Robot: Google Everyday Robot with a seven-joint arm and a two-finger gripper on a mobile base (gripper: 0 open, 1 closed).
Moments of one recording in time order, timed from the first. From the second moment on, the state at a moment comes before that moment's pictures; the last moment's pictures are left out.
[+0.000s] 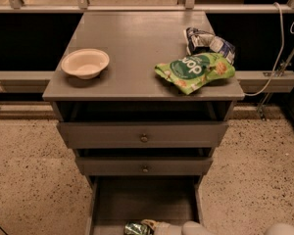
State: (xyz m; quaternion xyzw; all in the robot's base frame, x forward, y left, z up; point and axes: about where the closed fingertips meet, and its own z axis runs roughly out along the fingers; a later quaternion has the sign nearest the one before) arm 0.412 0.007 0.127 -0.54 0.69 0.28 0.39
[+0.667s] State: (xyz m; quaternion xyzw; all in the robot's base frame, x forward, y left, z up) arm 0.428 -0.003 0.192 -0.54 0.64 0.28 0.47
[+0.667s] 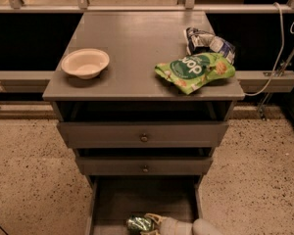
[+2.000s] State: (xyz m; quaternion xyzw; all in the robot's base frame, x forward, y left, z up) arm 0.448 -0.047 0.471 -0.63 0.46 0.28 0.56
